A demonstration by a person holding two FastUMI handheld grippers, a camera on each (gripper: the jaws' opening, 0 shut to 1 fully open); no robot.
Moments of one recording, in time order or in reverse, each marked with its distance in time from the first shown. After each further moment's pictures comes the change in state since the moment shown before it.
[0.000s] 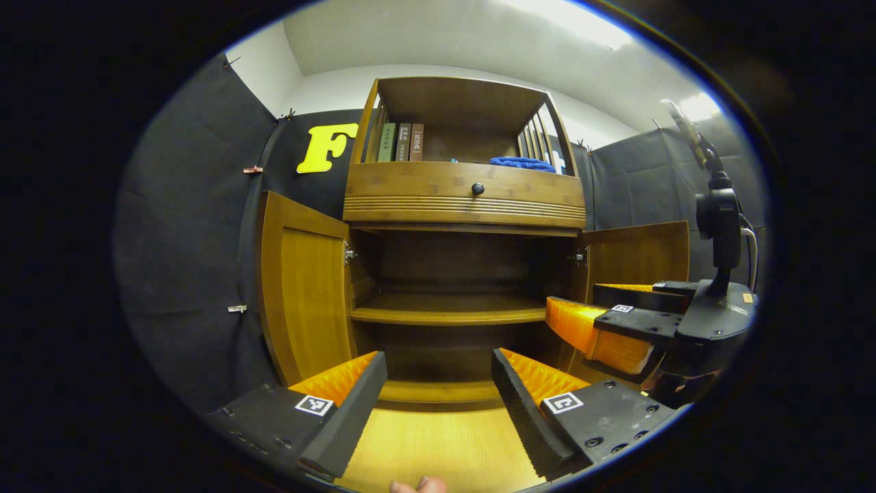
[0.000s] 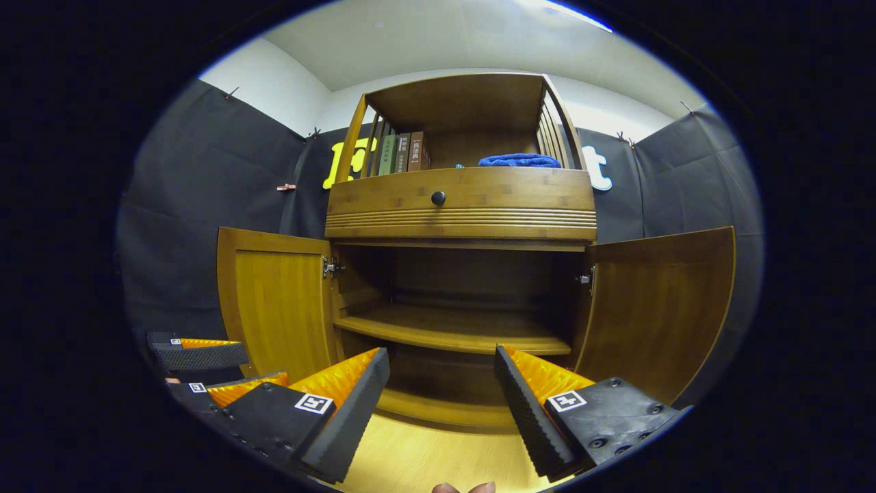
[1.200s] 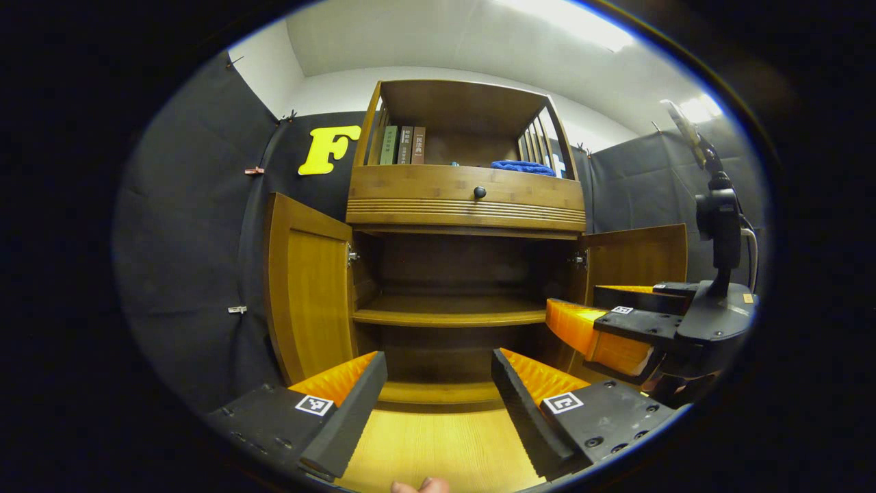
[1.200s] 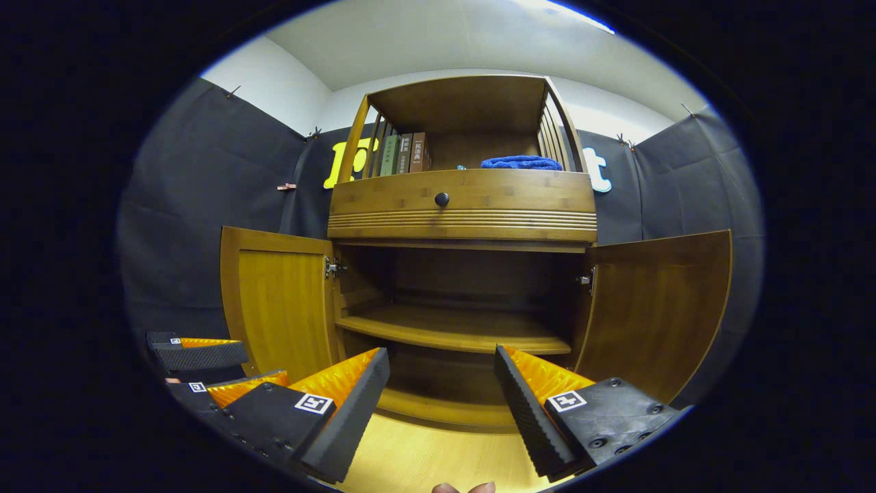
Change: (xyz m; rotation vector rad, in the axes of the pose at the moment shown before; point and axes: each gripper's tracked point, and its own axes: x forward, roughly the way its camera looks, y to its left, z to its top) left arm -0.005 0.005 0.001 -0.008 -0.012 -0.008; right arm -0.004 0.007 0.003 -0.011 -0.011 -0.006
